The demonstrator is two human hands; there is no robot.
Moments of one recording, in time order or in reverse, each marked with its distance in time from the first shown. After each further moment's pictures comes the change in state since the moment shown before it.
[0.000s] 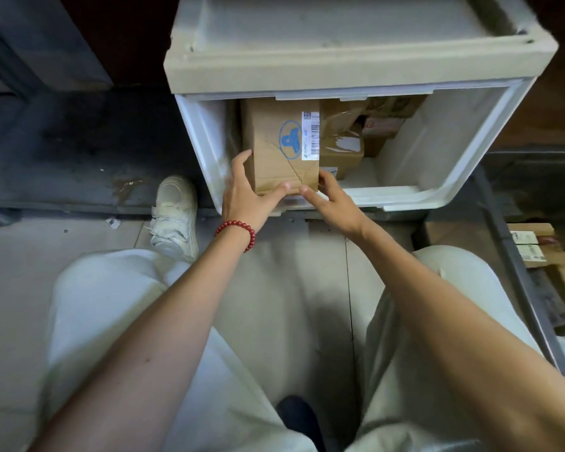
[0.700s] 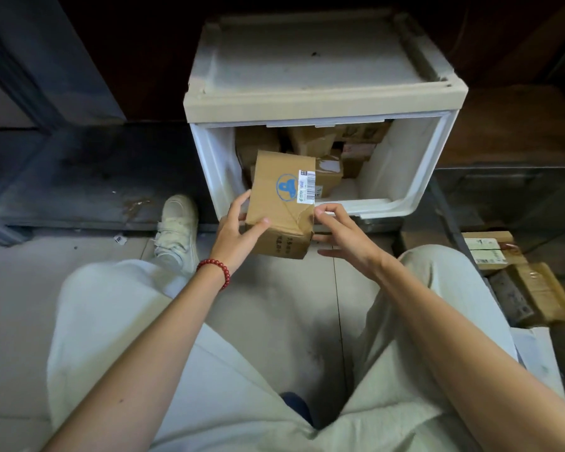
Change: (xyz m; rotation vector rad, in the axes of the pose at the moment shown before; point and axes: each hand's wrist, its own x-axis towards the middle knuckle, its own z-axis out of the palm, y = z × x) left_hand -0.076 0.002 -0.037 -0.183 -0.208 -0.014; right_hand -0.101 -0.026 -0.021 0.277 -0.070 0.134
